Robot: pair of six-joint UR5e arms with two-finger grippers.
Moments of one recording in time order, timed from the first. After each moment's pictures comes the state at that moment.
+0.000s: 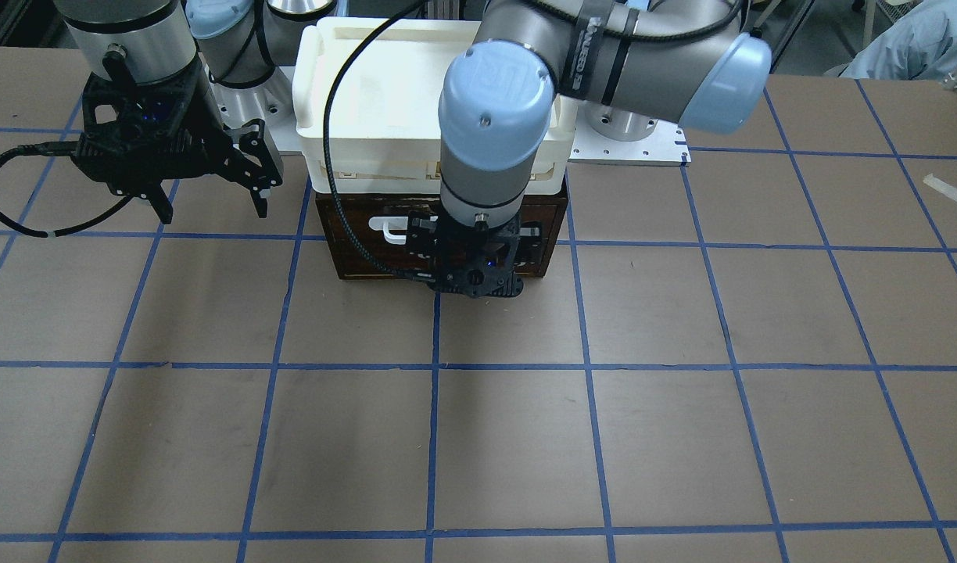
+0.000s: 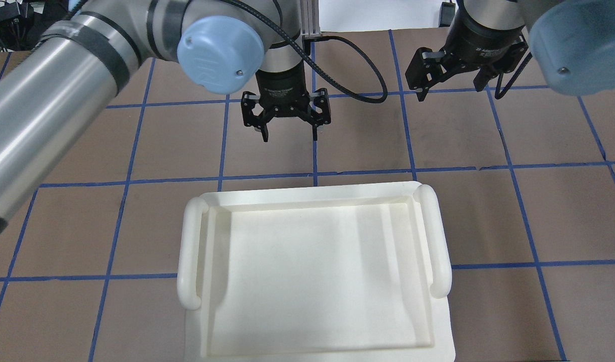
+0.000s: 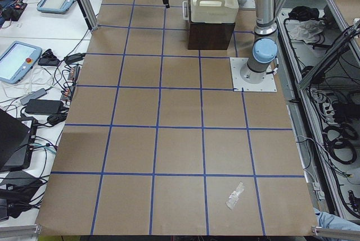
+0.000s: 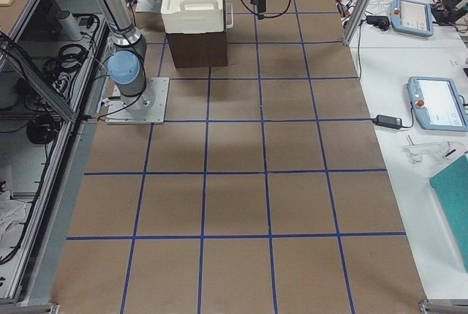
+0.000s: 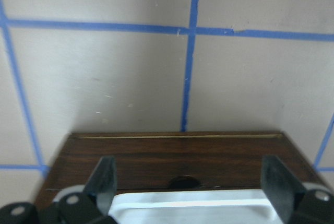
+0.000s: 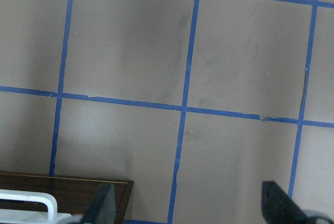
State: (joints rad) left arm -1.88 -1.90 -1.34 -1.60 1.52 -0.21; right arm 1.62 -1.56 1.55 -1.68 -1.59 -0.08
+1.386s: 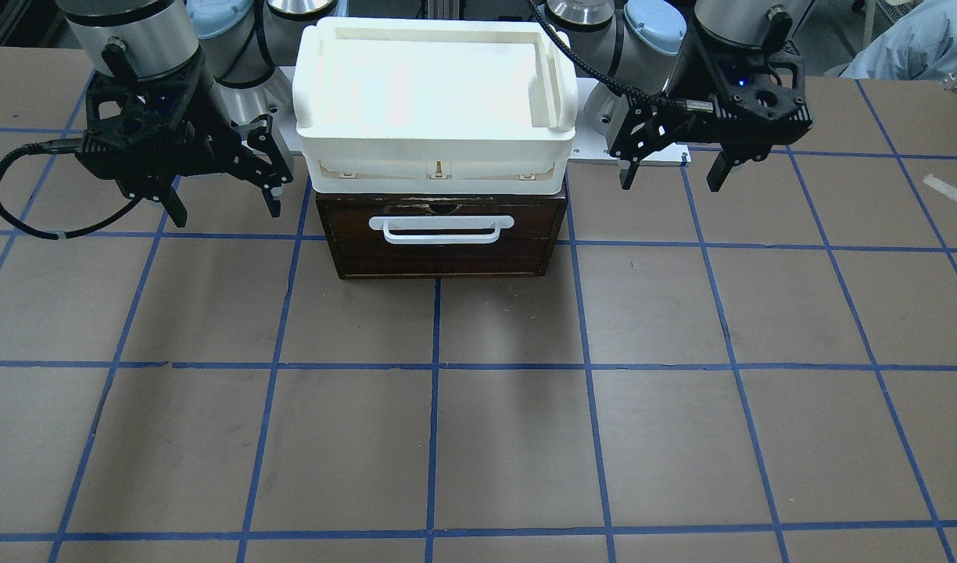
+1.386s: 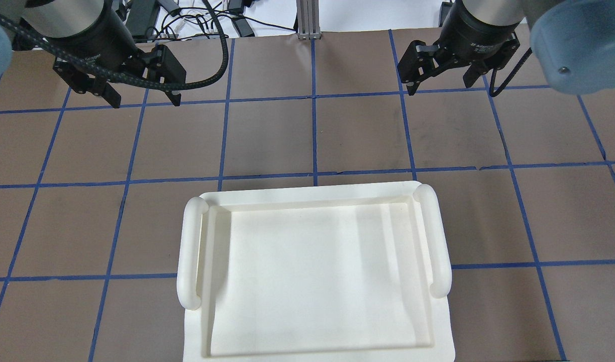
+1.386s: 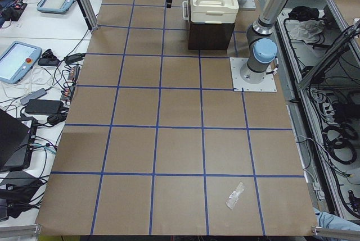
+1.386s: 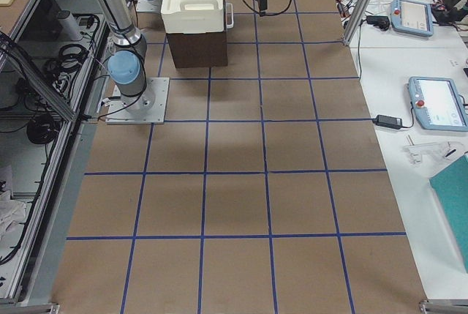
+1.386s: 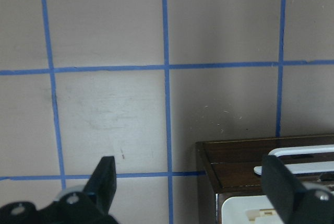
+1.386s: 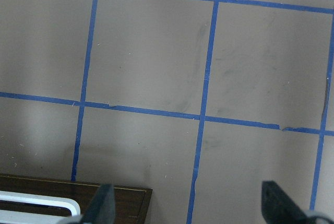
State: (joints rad) left arm -1.58 -1.55 -1.49 -1.58 1.59 -0.01; right arm 1.62 -1.56 1.55 -1.70 -1.52 -0.08
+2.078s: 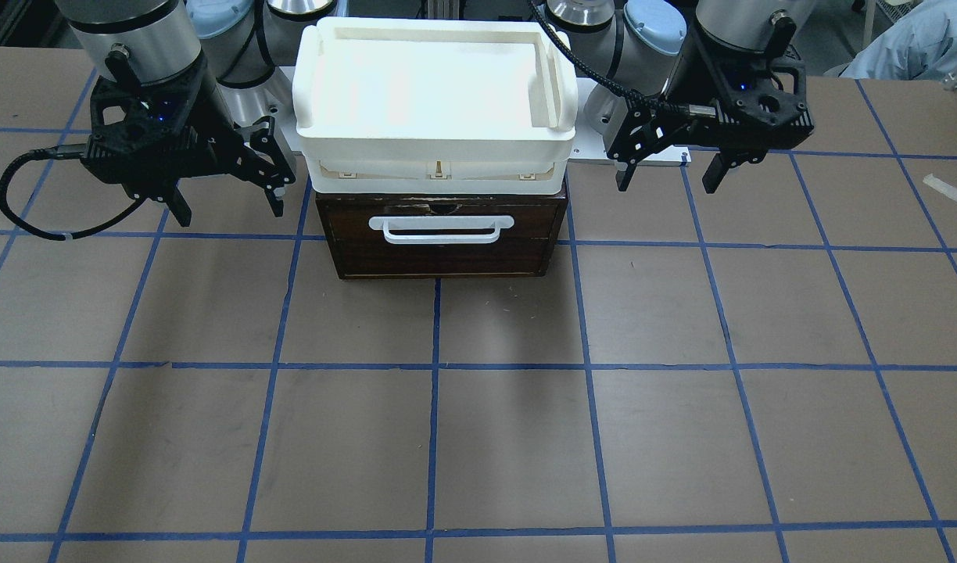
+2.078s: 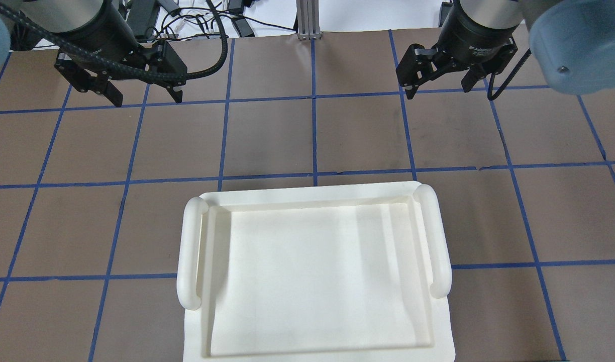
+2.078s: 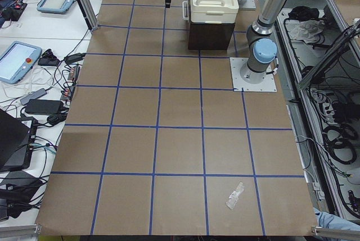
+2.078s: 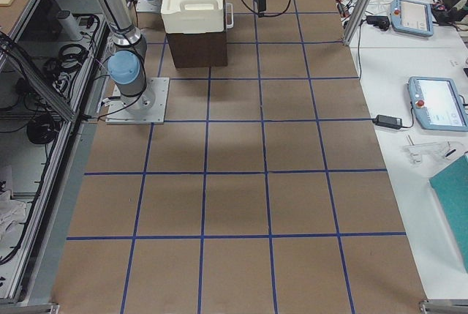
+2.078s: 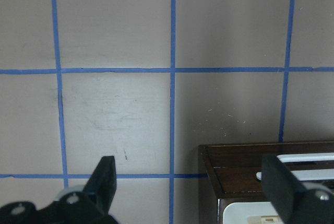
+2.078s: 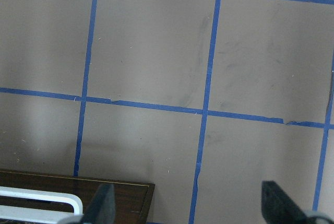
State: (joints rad) left arm -1.58 -1.56 -1.48 -1.60 1.56 -0.02; right arm 1.62 -1.56 1.55 -1.69 -1.52 -0.07
